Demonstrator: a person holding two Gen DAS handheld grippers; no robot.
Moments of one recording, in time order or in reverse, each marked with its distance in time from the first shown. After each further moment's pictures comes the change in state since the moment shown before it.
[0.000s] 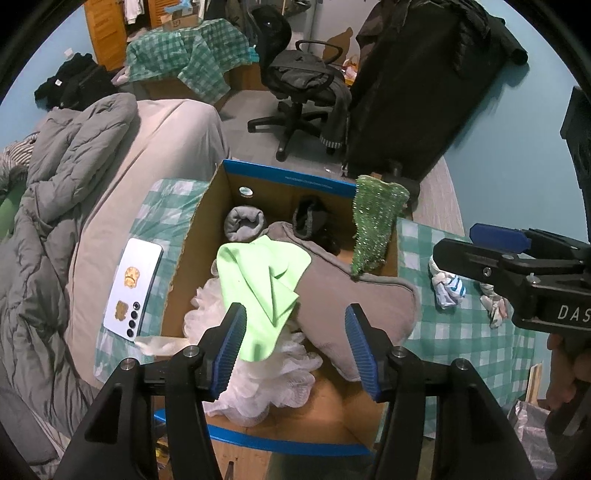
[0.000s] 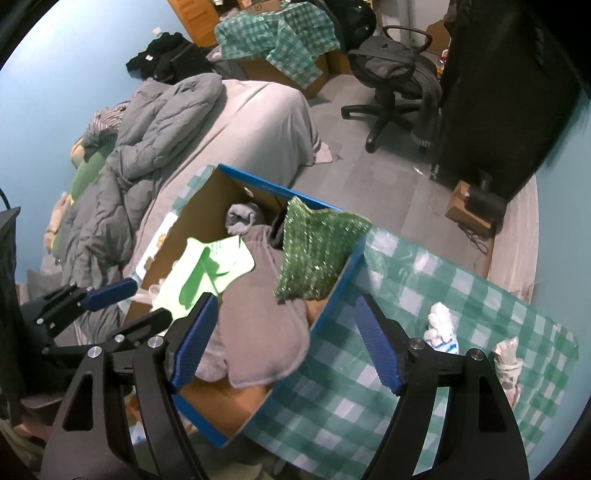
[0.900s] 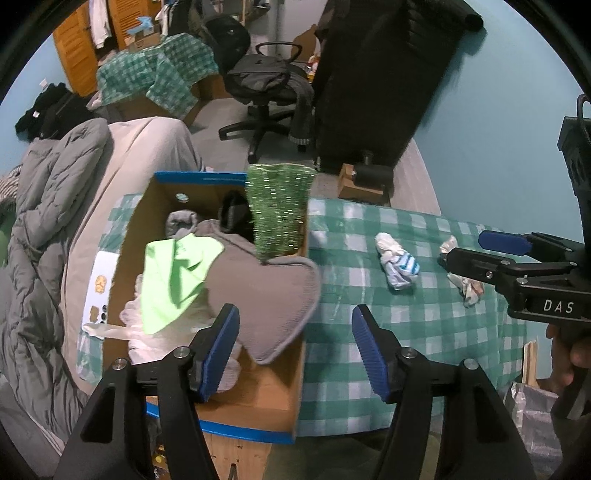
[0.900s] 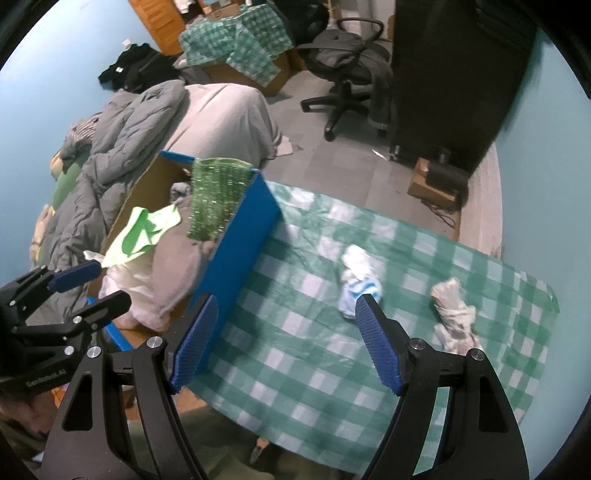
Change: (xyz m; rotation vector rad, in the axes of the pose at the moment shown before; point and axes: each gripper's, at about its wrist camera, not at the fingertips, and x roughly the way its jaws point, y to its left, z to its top) left arm -0.011 -0.098 -0.020 0.115 -0.004 -0.015; right arm -0.052 -0.089 -0.069 0.091 -0.008 -0.075
